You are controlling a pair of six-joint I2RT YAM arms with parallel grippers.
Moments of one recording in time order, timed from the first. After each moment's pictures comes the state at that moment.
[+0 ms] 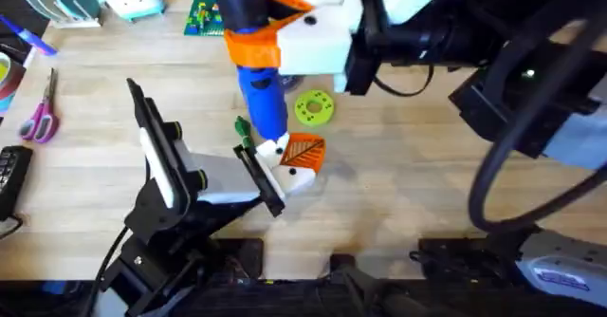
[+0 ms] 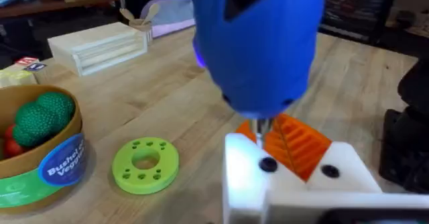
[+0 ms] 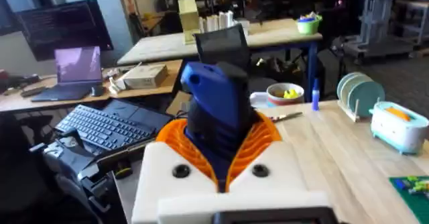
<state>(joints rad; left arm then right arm) -0.62 0.01 0.01 -0.05 0.37 -0.06 0.69 1.26 0.87 0.59 -0.84 0.21</state>
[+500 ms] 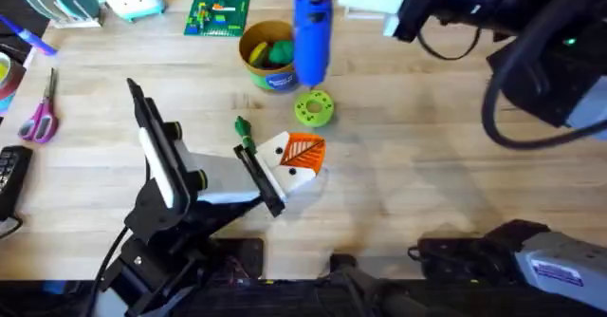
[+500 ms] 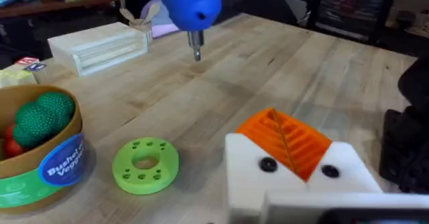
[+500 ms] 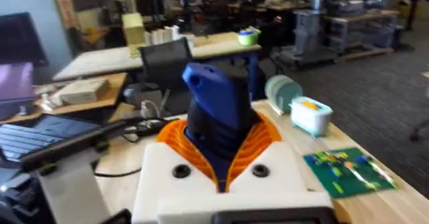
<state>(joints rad) -0.62 0.01 0.01 -0.05 0.37 -0.06 0.43 1.26 0.87 0.64 -0.89 0.23</state>
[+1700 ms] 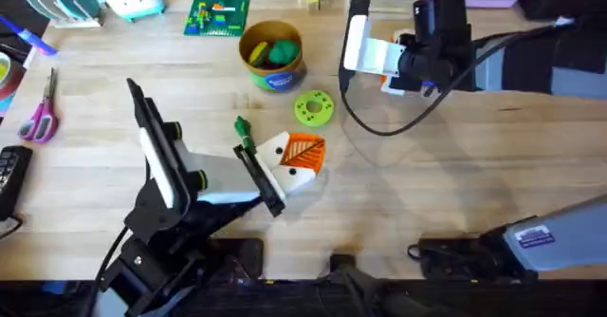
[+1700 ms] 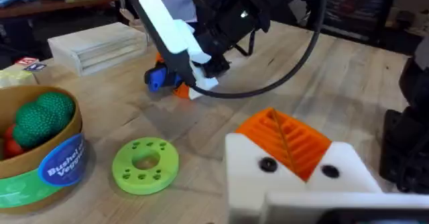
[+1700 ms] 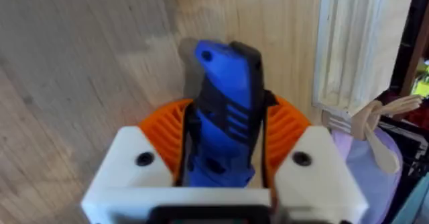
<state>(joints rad) -0.62 0.01 0.01 -0.05 0.37 -0.06 0.28 1.72 0.88 -0.02 0.08 -1.16</state>
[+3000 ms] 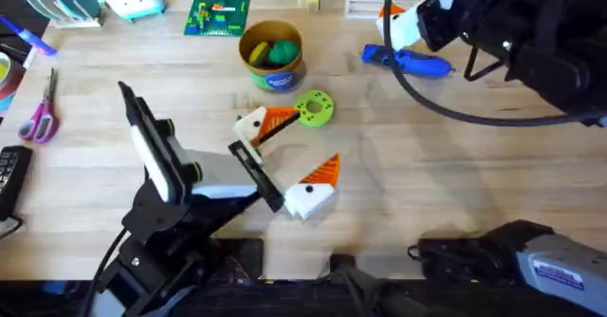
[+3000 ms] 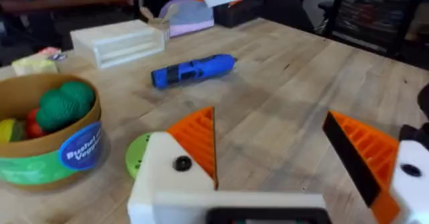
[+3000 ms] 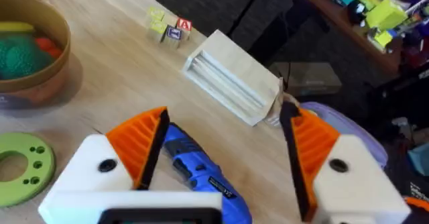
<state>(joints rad) -0.62 0.01 0.02 -0.06 0.29 -0.10 0.34 1.20 0.88 -0.08 0.11 -0.41</state>
